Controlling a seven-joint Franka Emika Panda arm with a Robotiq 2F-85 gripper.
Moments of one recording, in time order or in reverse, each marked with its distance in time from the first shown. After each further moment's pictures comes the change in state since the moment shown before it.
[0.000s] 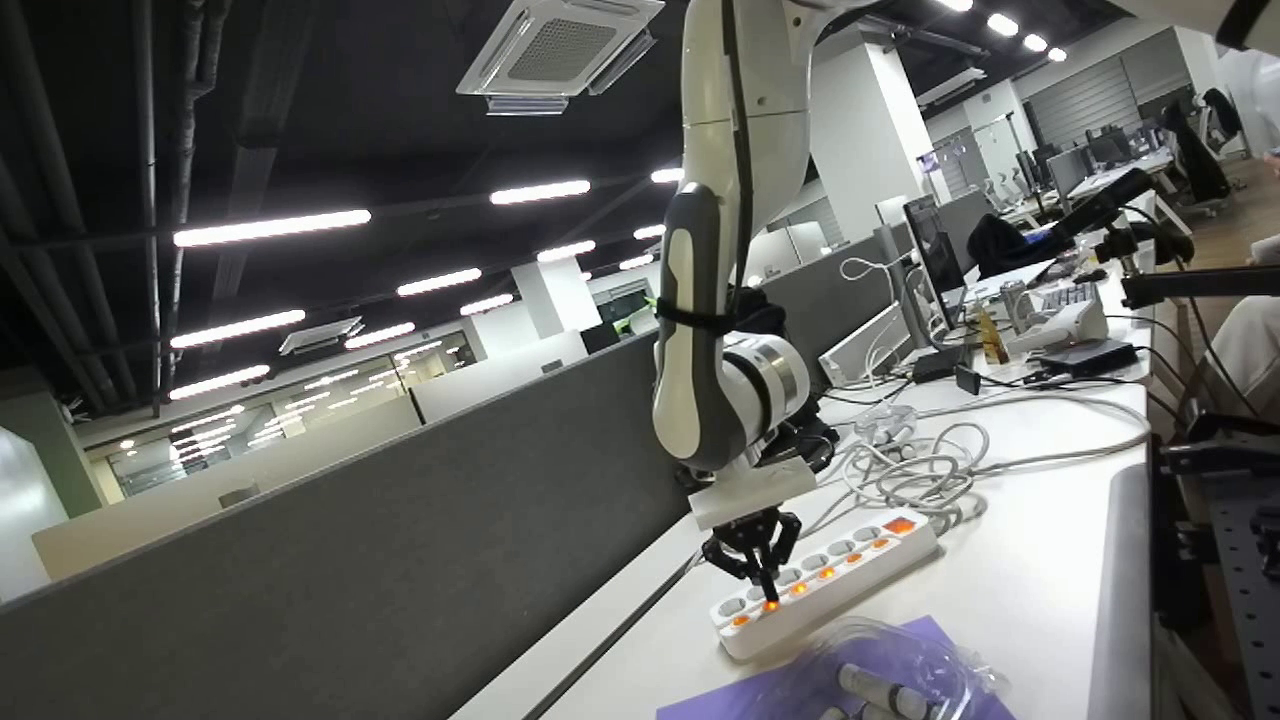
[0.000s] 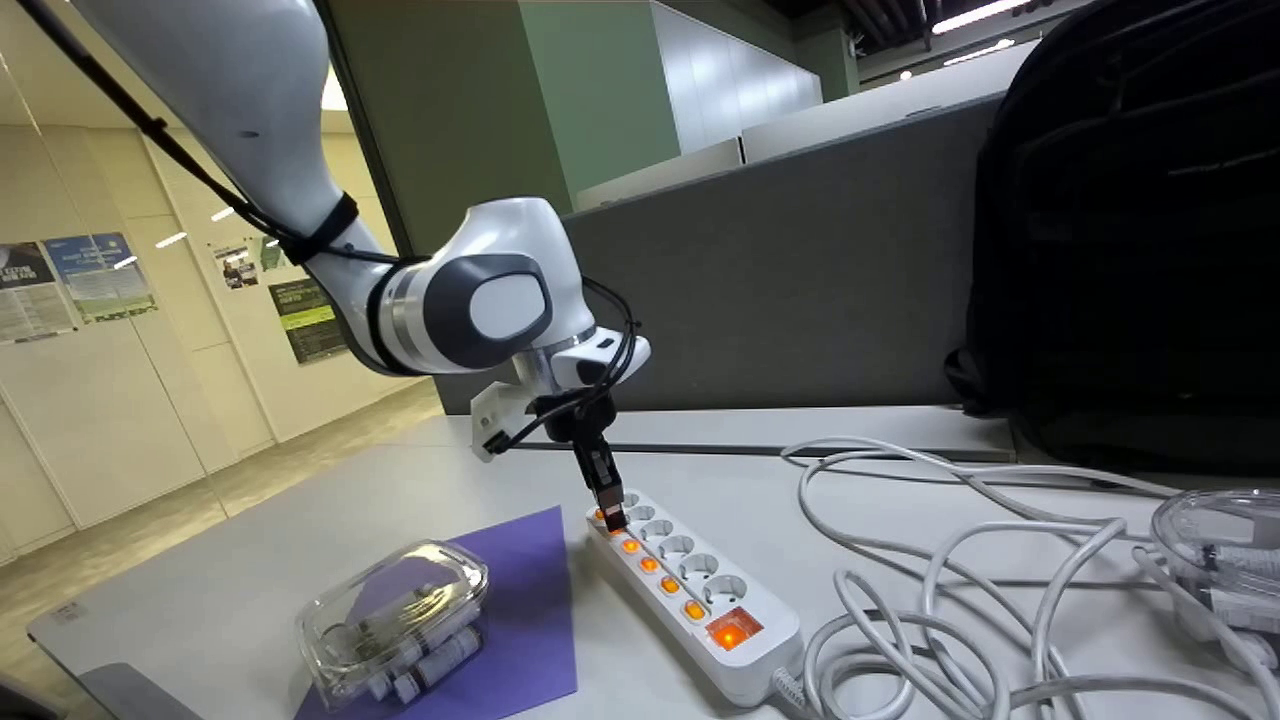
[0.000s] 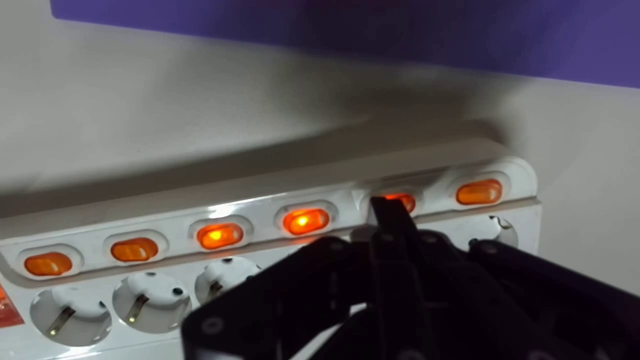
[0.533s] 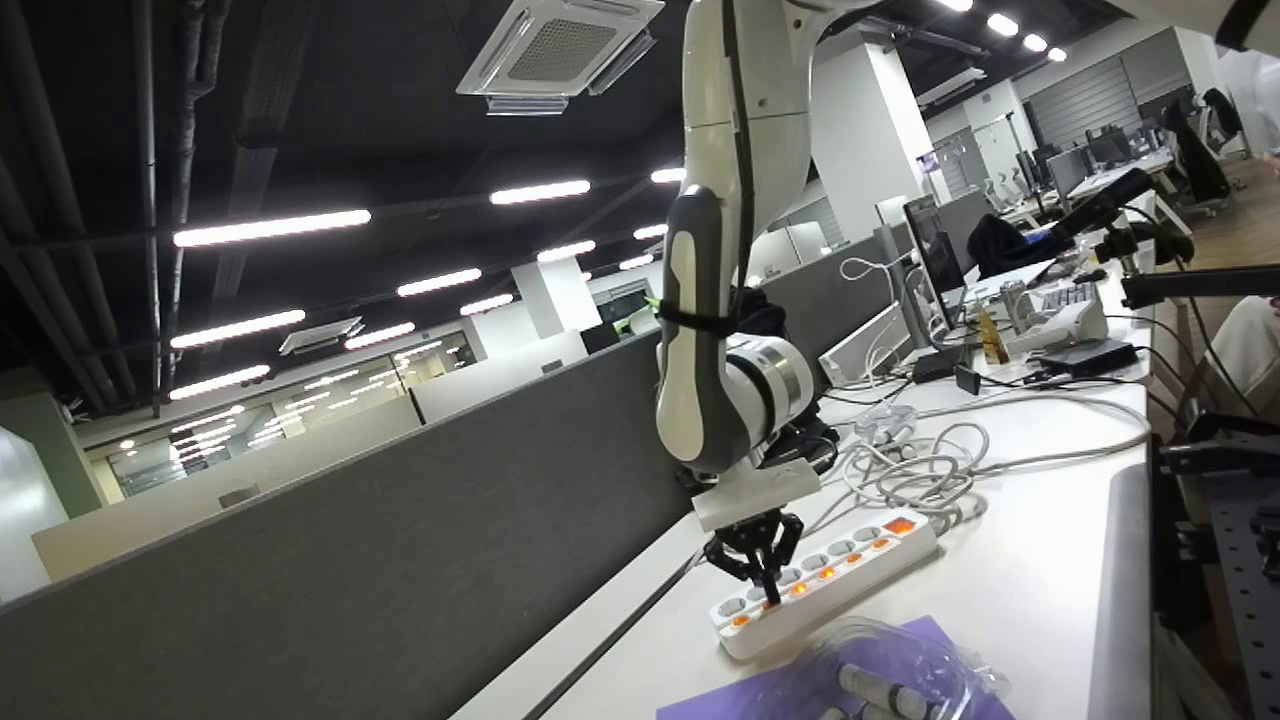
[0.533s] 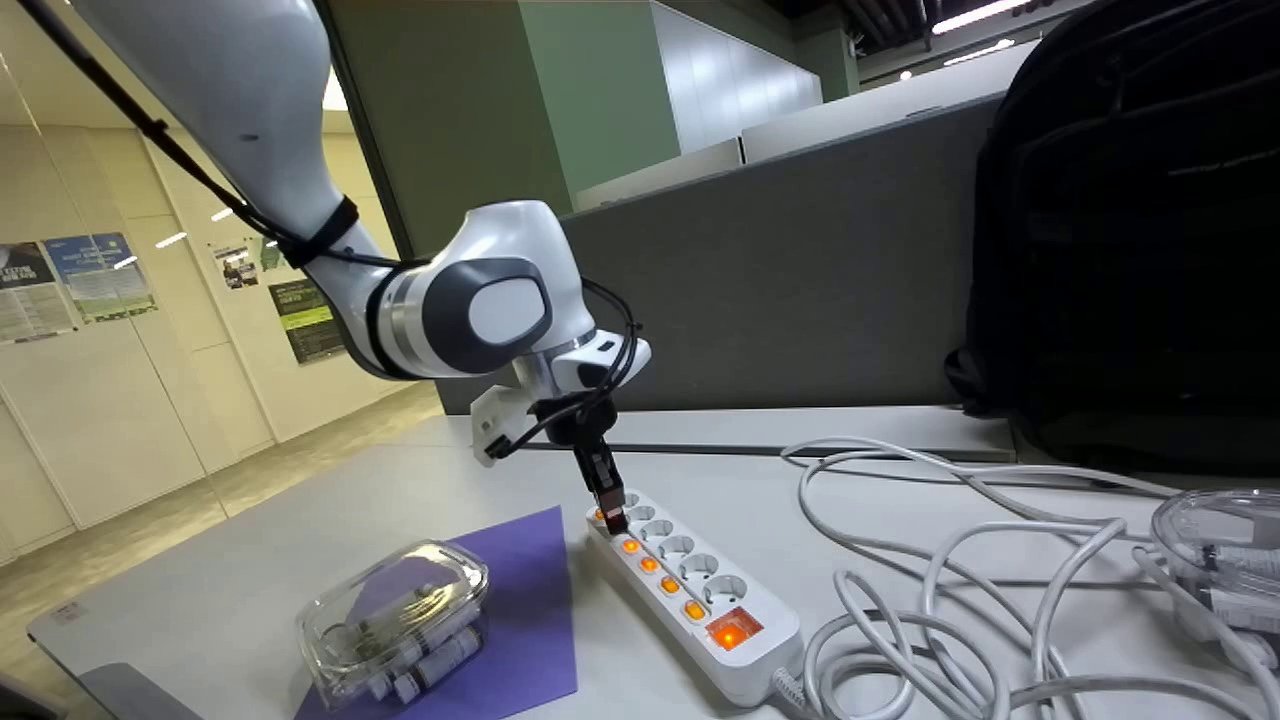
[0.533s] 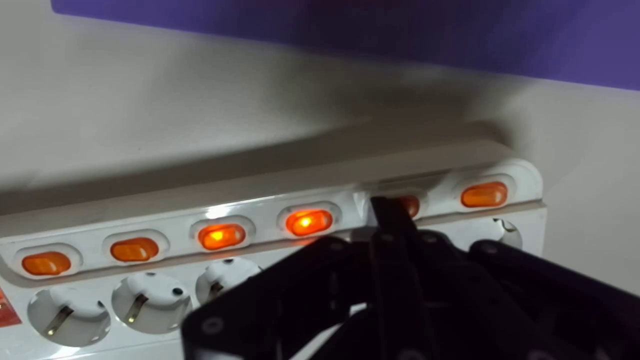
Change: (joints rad) arm -0.005 0.003 0.005 -0.008 0.000 0.018 -0.015
